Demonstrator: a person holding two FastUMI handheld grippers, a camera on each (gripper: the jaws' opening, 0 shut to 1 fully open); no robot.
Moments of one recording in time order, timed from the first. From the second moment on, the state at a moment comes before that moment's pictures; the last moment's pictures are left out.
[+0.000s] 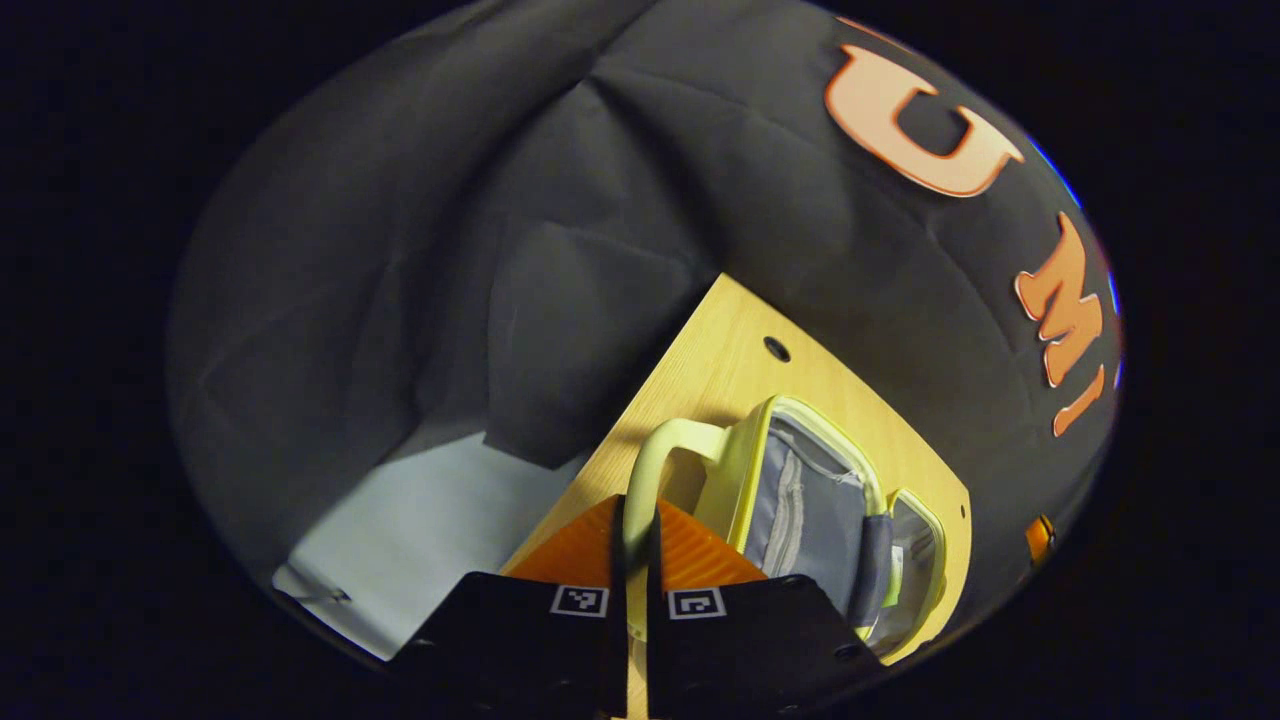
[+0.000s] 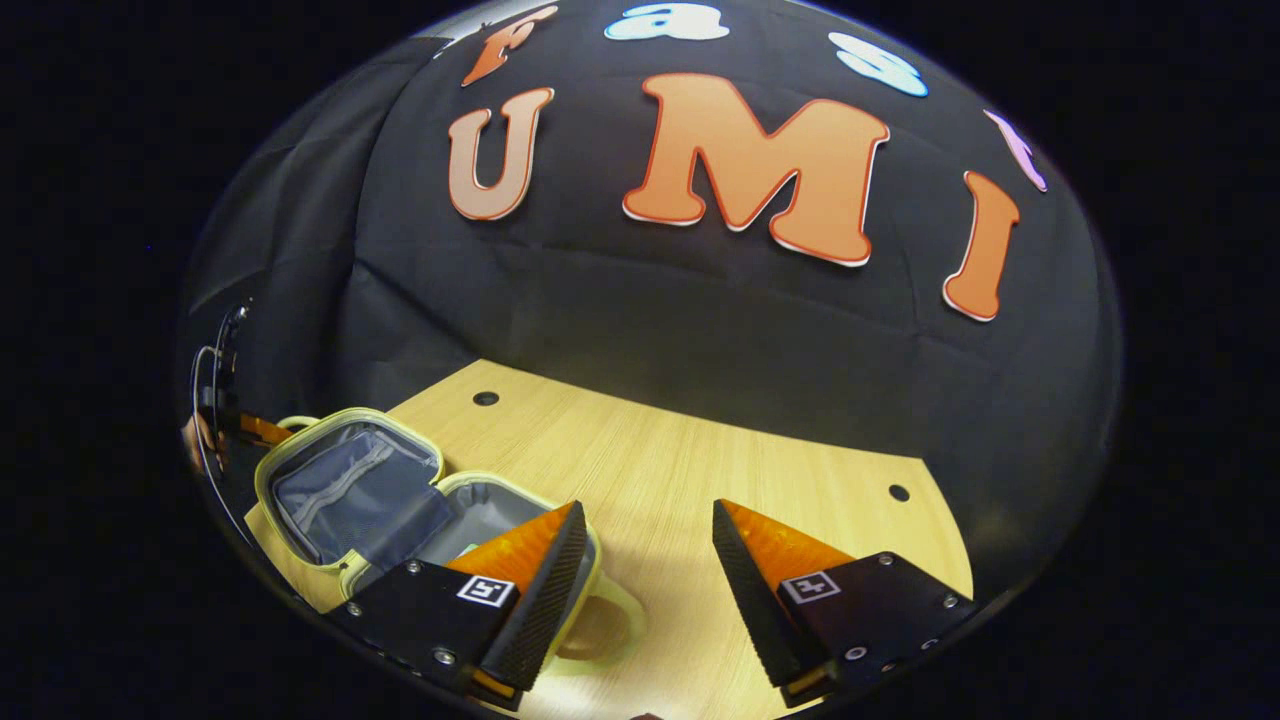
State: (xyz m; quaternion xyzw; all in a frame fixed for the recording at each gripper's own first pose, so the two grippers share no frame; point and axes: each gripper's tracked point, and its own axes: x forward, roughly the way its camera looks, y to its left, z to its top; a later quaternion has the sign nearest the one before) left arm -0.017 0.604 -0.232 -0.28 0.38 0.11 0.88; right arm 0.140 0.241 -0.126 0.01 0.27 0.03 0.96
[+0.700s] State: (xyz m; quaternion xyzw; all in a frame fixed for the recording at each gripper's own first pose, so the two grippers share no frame) left arm 0.005 0.497 -0.031 -0.23 0.24 0.05 0.94; right arm 0.121 0.226 -0.105 -0.02 0.21 0.09 0.97
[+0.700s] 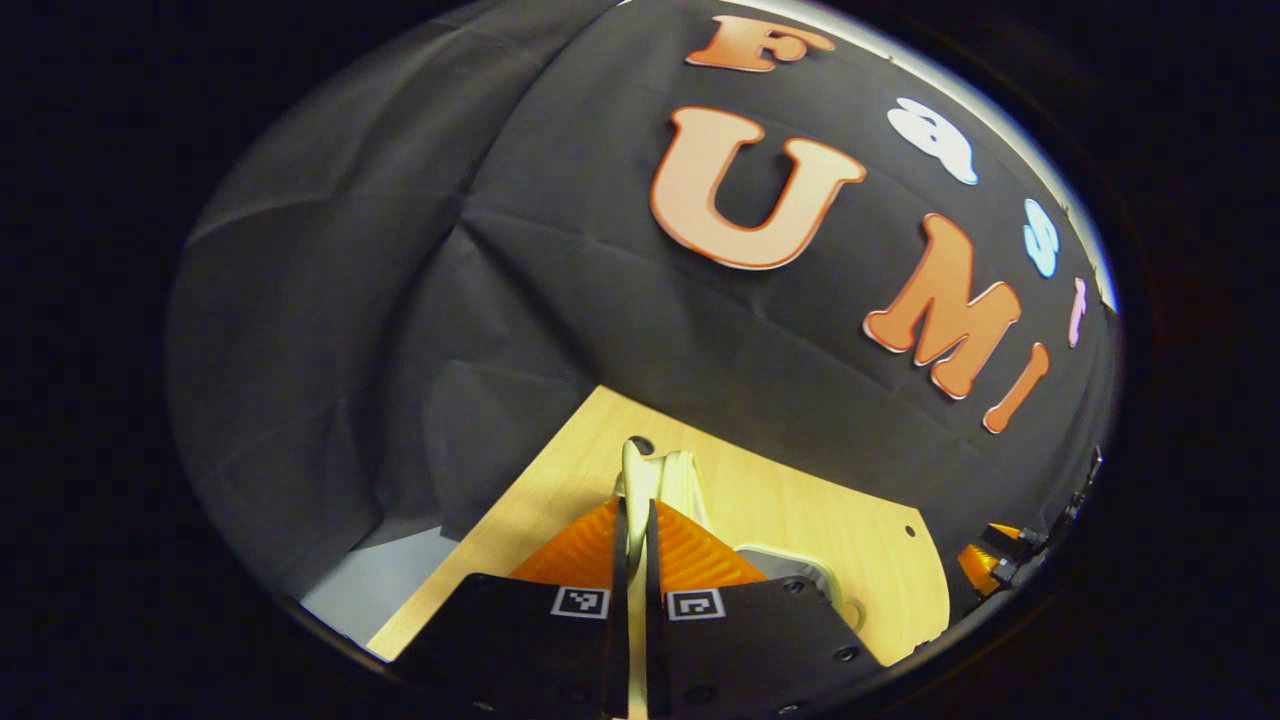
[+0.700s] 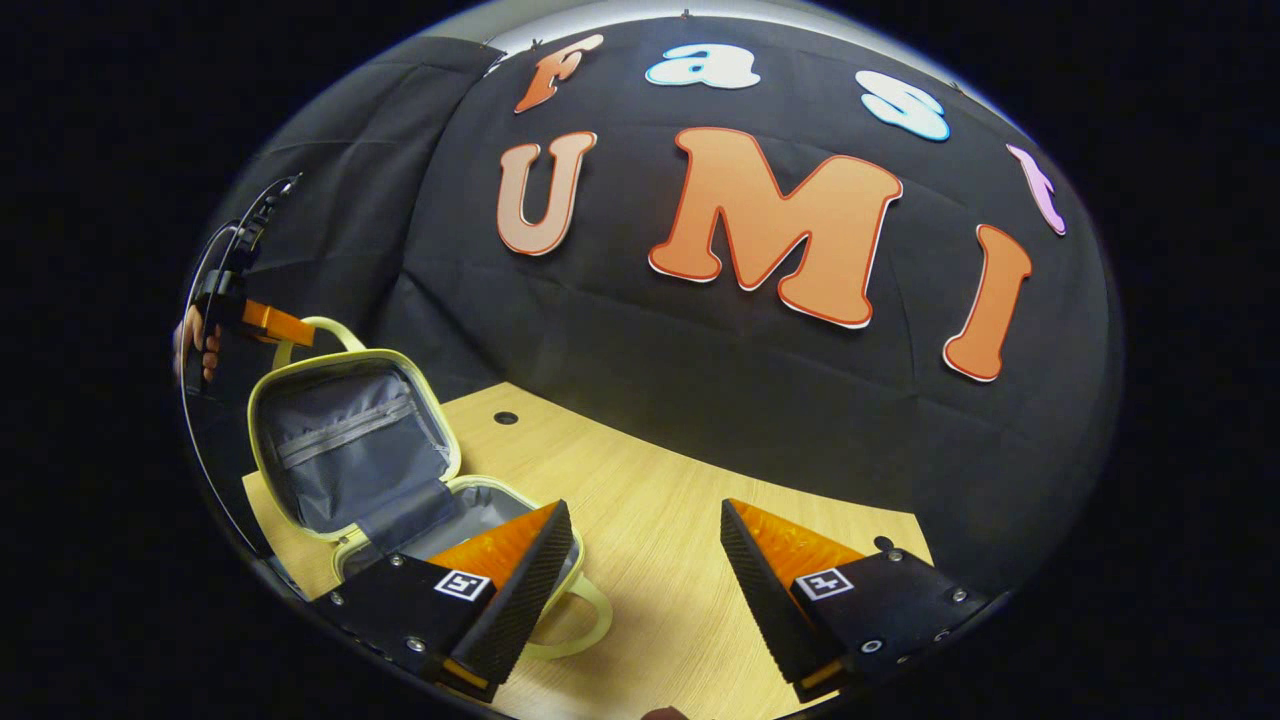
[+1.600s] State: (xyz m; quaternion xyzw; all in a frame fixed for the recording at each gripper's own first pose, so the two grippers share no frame) left arm 0.002 0.209 0.010 -0.18 0.23 -0.10 0.95; right arm 0.094 0.152 -0.118 0.00 0.19 0.12 0.98
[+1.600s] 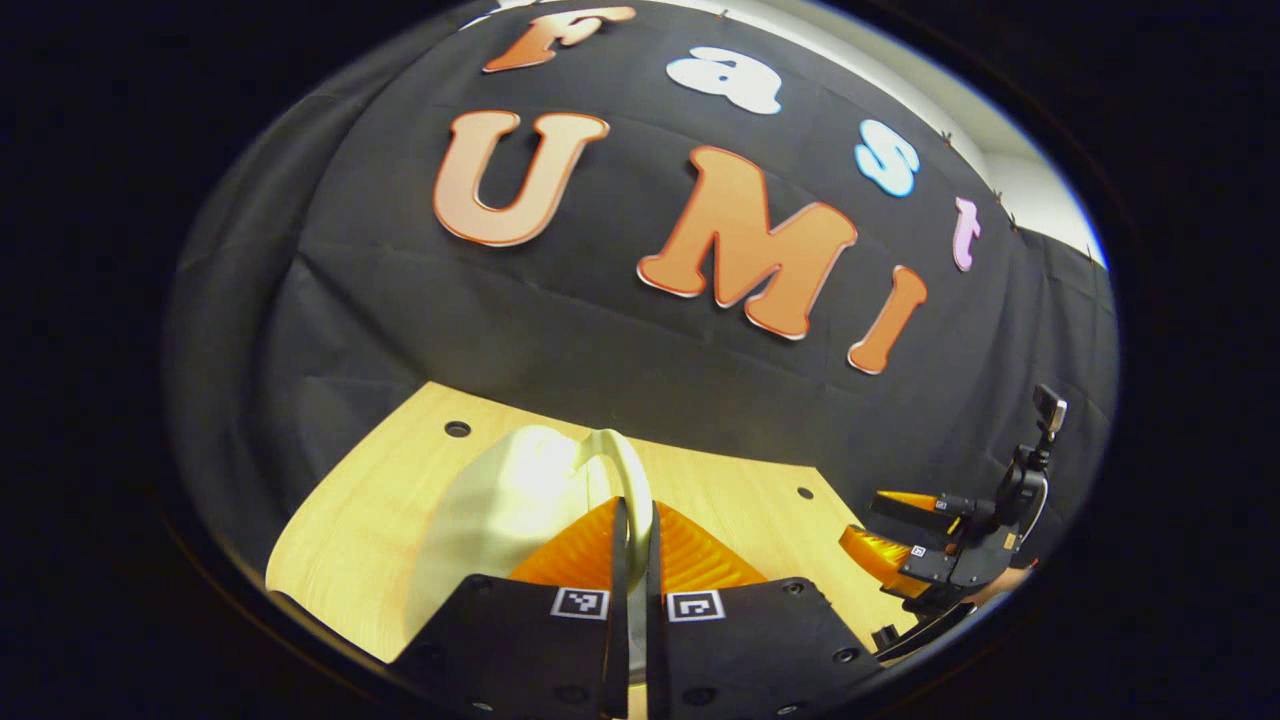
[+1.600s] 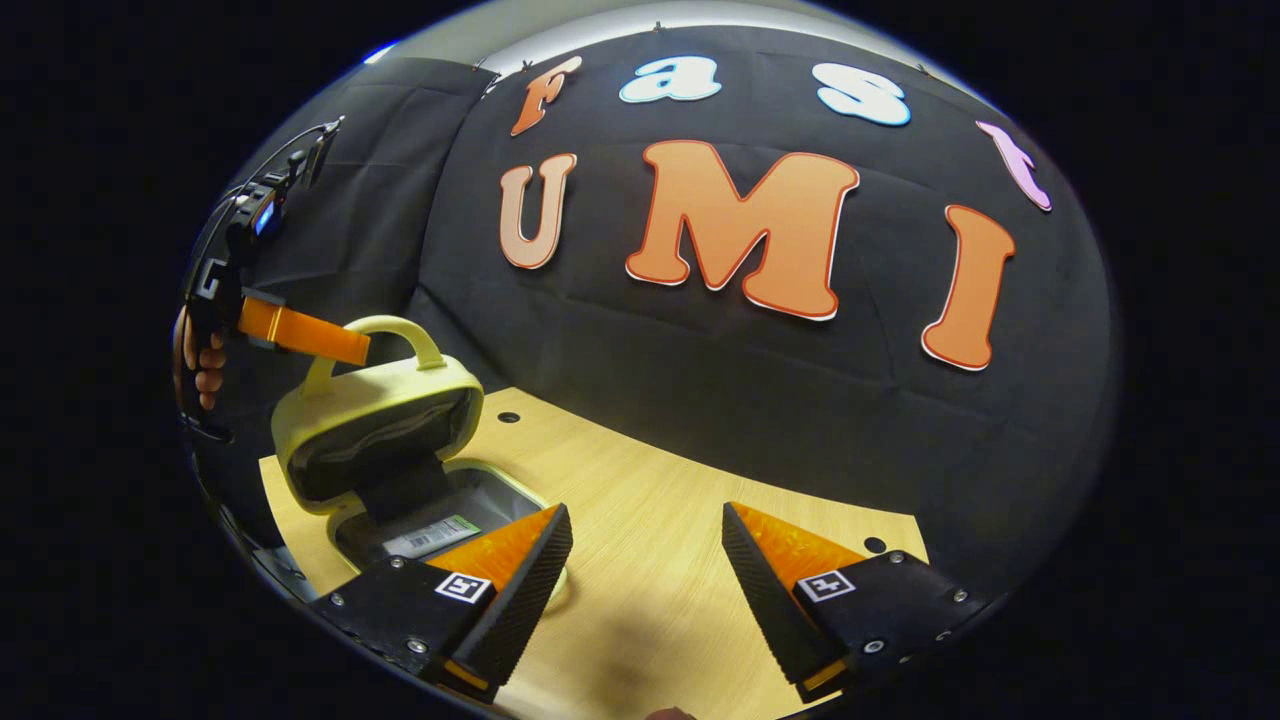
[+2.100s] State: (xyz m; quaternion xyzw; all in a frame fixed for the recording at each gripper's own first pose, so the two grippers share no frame) left arm -0.003 0.098 -0.069 -0.15 0.32 -0.16 0.92; right arm 0.065 0.125 -0.131 0.01 0.19 0.11 0.98
